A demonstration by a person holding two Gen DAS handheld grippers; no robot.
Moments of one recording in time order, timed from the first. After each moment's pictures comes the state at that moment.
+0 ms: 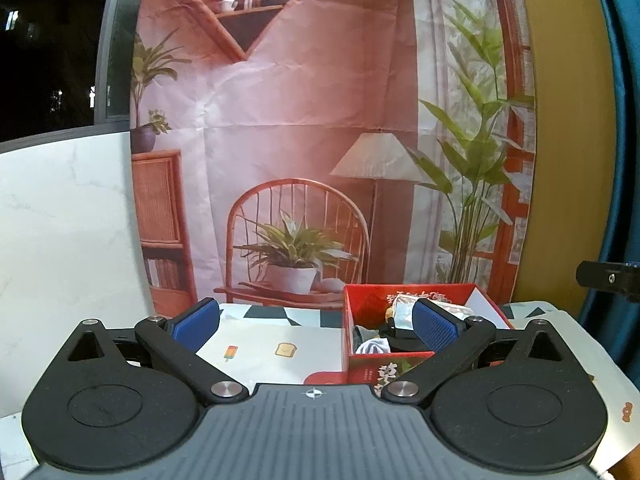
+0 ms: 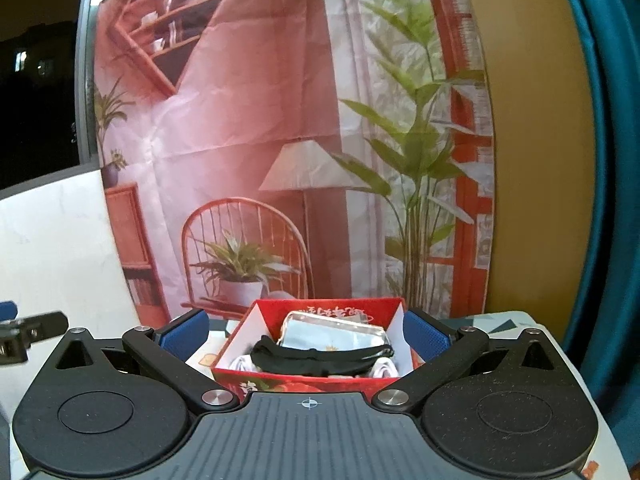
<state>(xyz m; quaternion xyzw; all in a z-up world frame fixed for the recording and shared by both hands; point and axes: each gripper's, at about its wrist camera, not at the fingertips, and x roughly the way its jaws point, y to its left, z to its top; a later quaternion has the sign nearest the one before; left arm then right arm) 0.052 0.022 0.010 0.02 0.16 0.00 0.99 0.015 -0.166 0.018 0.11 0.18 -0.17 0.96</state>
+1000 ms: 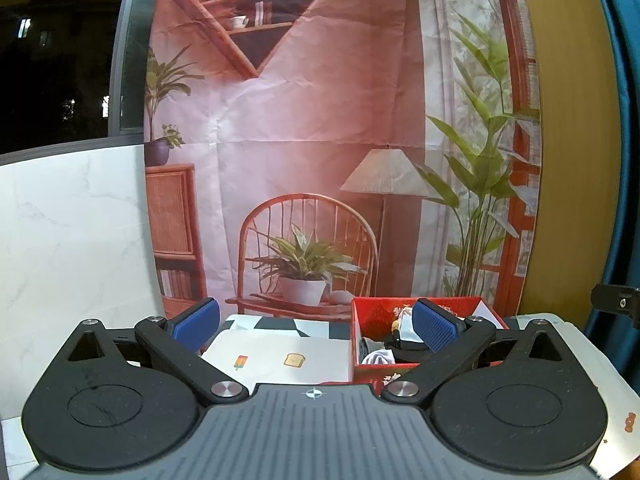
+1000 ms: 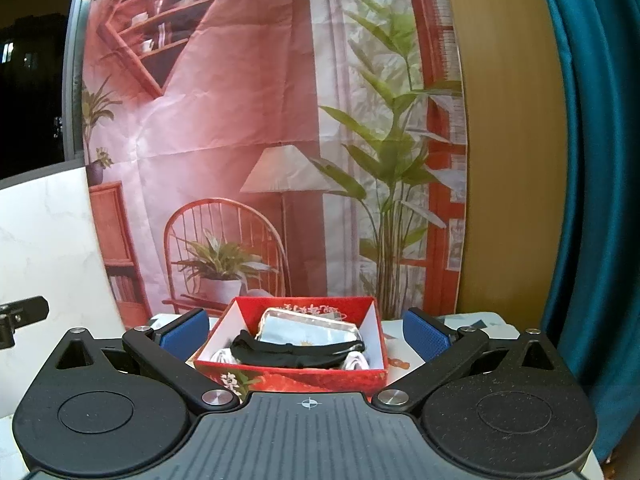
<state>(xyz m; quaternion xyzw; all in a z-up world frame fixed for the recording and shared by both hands) 0.039 0.024 0.018 0.02 0.14 0.01 0.99 -0.008 -0.159 0.025 0.09 0.19 -0.19 0.96</state>
